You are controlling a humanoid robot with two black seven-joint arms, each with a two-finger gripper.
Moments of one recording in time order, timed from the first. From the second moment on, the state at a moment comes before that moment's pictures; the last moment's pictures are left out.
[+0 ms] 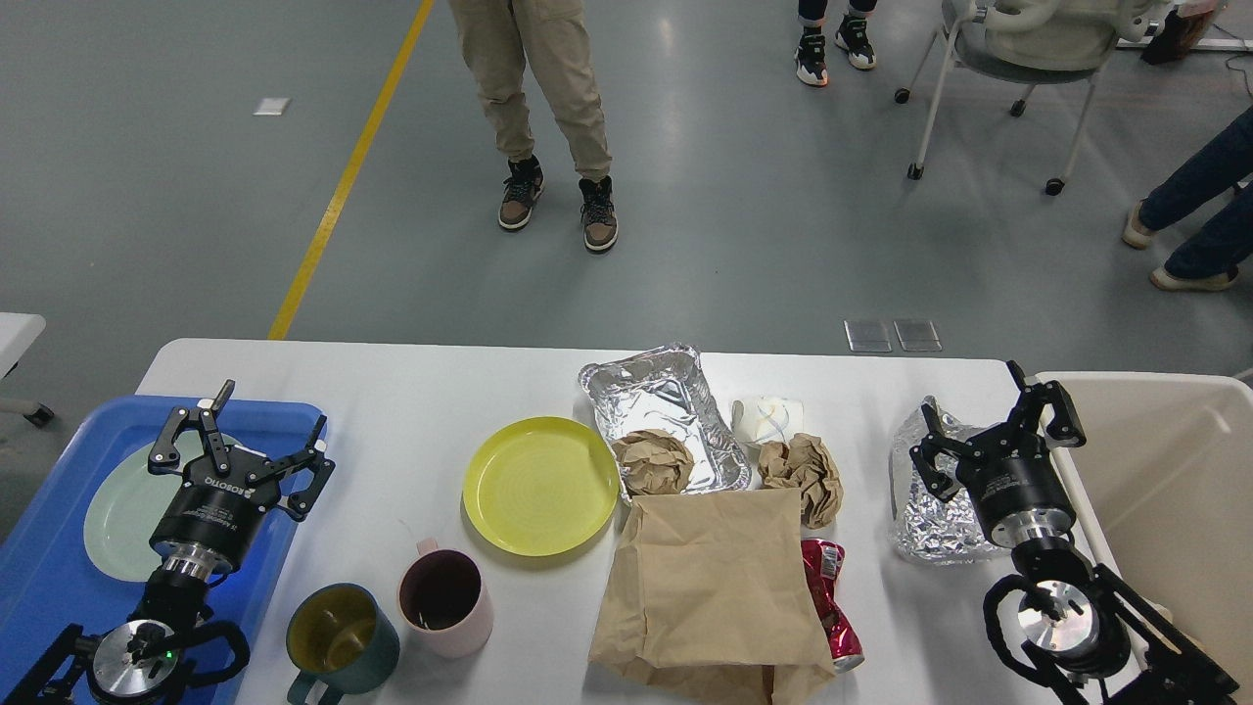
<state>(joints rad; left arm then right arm) -0.19 0.17 -1.50 -0.75 0.09 -0.67 0.01 0.16 -0.25 1.16 1.00 -0.22 0.17 0.36</state>
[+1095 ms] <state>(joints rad) -0.43 0.53 -1.13 -1.21 0.46 -0.23 0.03 0.16 -0.25 1.16 1.00 -0.22 0.17 0.36</state>
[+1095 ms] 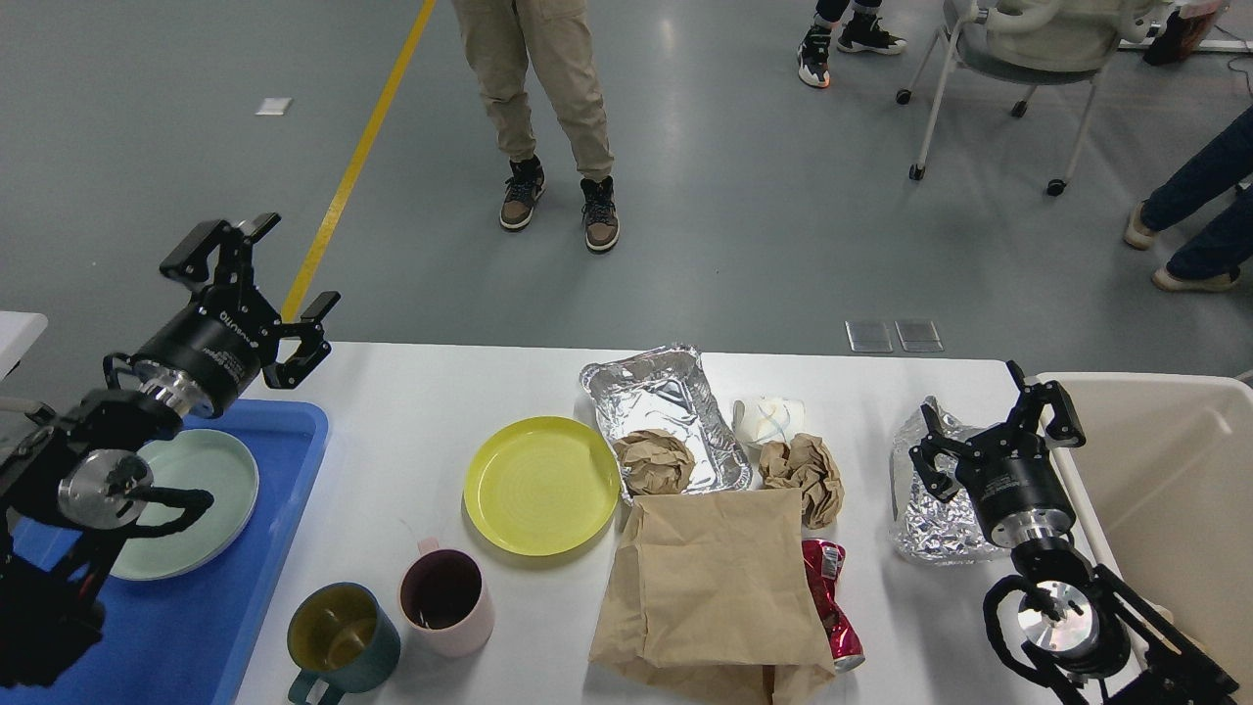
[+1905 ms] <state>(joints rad) -1.90 0.31 1.12 -1.17 0.38 -0.18 0.01 0.16 -0.25 1.16 1.00 -0.22 0.17 0.36</state>
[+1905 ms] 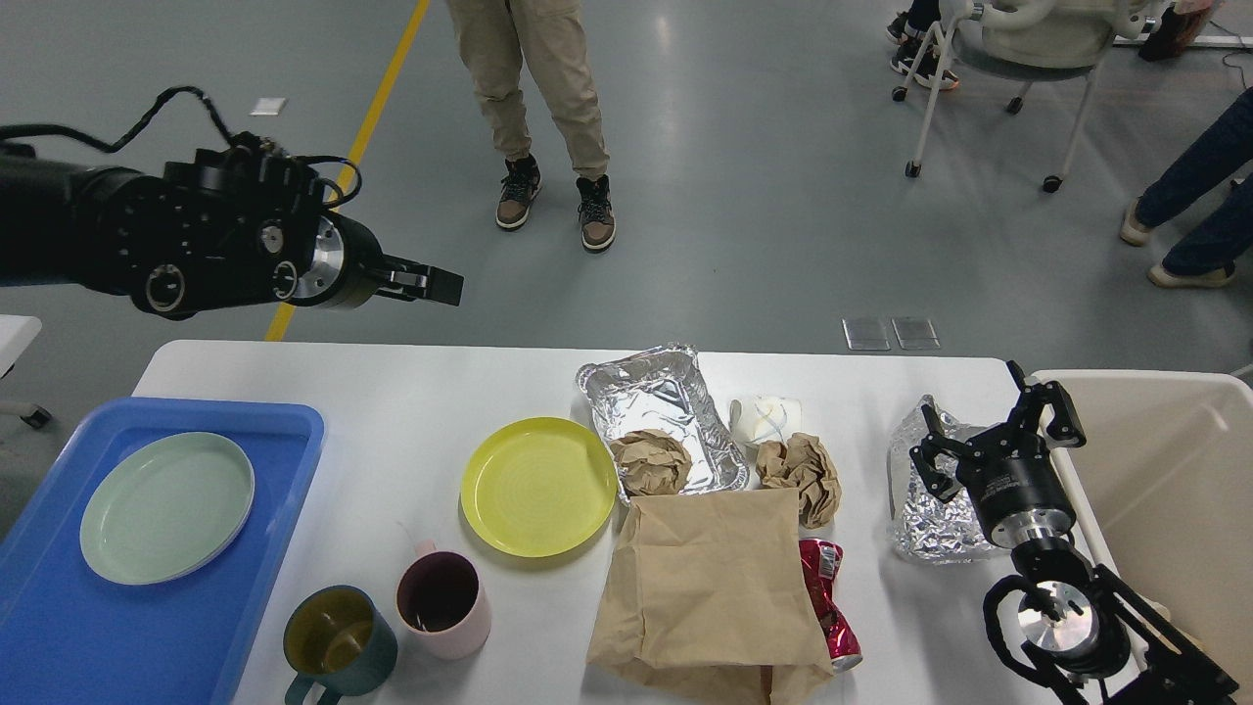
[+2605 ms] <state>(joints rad) -2.49 0.16 1.42 -1.56 0.00 -0.84 -0.05 0.16 -0.25 1.16 1.00 -0.22 0.17 0.36</state>
